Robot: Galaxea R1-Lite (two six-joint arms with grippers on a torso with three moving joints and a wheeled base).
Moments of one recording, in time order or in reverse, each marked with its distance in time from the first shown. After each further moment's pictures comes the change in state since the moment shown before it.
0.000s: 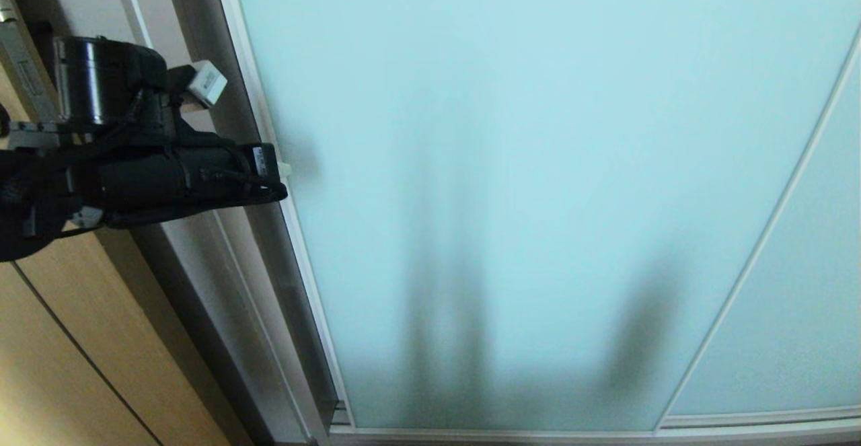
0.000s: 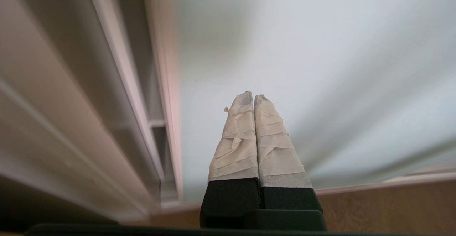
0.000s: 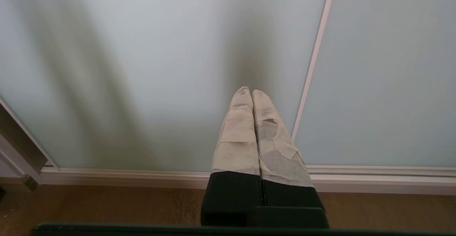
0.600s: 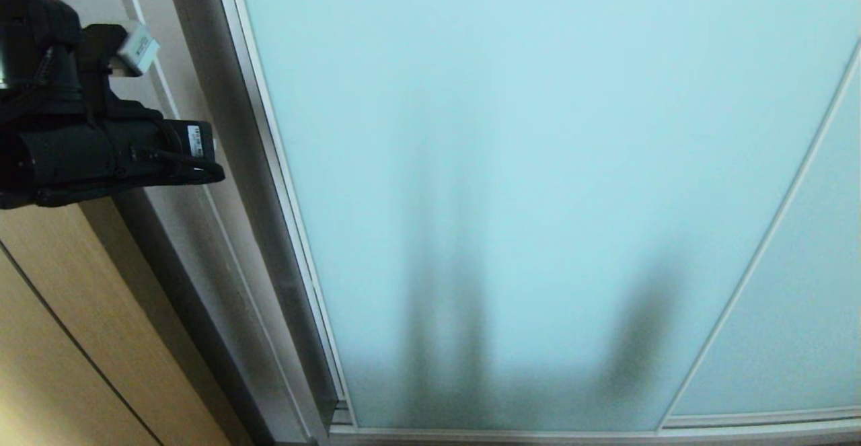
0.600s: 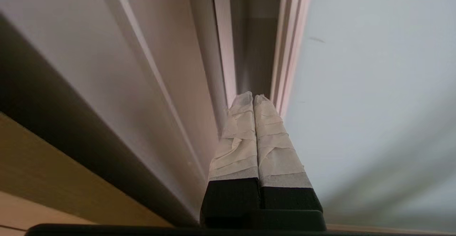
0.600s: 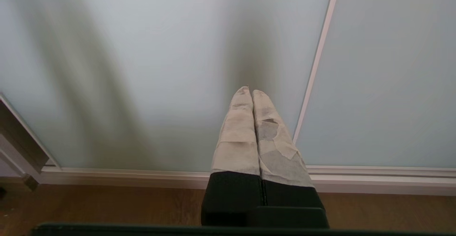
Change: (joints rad) left arm 0.094 -0.067 -0.042 0.064 0.186 0.194; right arm 0.000 0.000 0.000 0.000 0.000 0.000
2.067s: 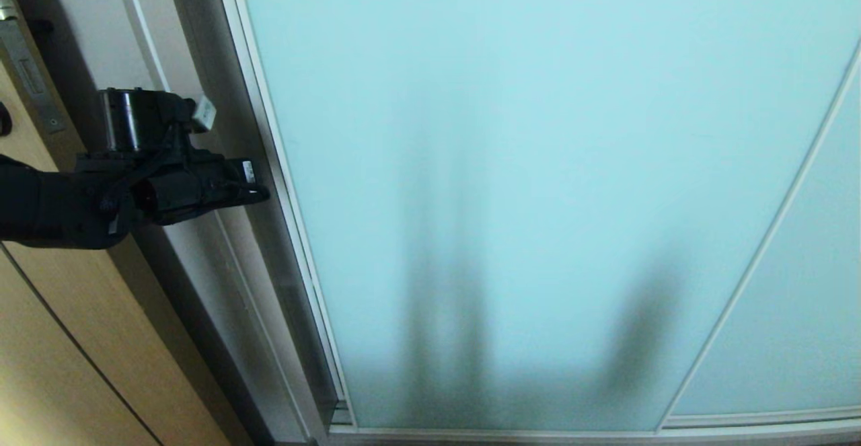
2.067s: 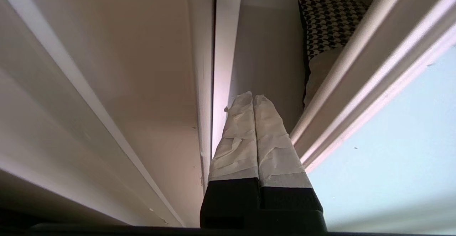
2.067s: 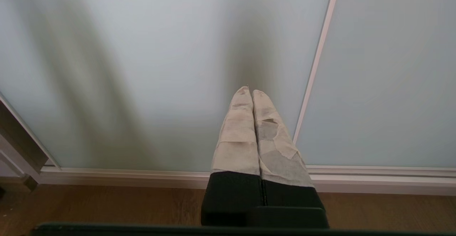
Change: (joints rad) left arm 0.068 0.321 -0.014 -0.274 -0.122 -0.129; right arm 0.000 0.000 0.000 0.000 0.000 0.000
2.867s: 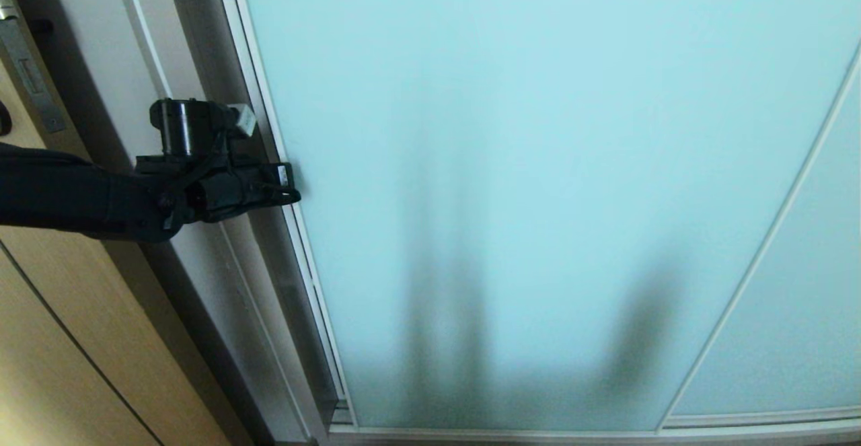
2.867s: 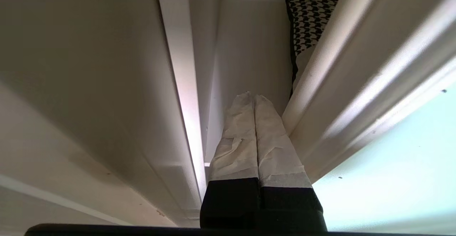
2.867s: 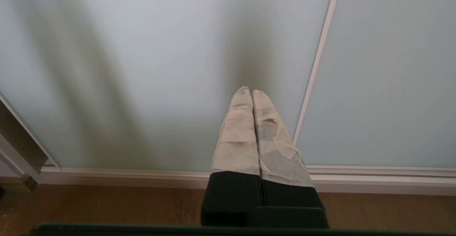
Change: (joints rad) left arm -0.072 0.115 -0.100 0.000 0.012 0.005; right arm 0.000 0.000 0.000 0.000 0.000 0.000
